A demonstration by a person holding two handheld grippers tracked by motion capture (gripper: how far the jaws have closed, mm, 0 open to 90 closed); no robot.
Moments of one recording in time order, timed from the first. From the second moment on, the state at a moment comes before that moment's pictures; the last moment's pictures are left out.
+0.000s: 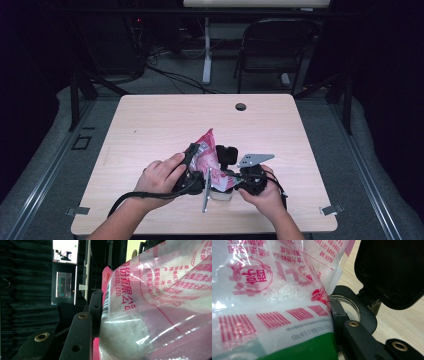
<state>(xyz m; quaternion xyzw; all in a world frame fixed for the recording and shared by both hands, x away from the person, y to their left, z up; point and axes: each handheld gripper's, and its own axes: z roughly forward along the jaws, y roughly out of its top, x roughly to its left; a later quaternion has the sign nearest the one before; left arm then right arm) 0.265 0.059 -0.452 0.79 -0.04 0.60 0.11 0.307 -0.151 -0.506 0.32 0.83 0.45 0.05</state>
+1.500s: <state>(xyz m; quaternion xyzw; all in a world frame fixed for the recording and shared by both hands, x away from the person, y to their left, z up) 0.268 0.070 -0.454 0.79 -0.02 0.60 0.12 0.306 -0.150 -0.501 0.32 0.83 0.46 0.07</state>
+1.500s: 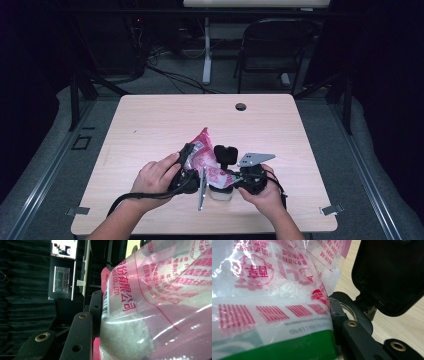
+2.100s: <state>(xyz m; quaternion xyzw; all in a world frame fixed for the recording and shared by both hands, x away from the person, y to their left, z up) 0.268 0.073 -0.456 0.79 -0.01 0.60 0.12 0.305 -0.148 -0.500 0.31 0.83 0.46 0.07</state>
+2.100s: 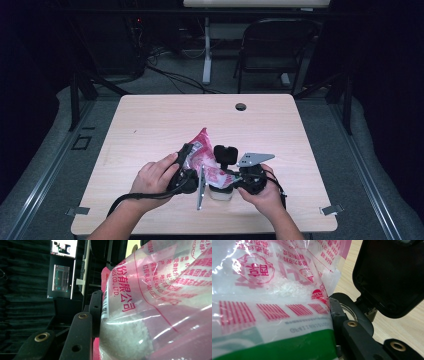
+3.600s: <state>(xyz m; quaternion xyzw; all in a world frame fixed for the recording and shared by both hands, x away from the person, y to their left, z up) 0.268 0.098 -0.482 0.82 0.06 0.54 0.17 0.306 -0.144 -0.499 0.31 0.83 0.46 0.09</state>
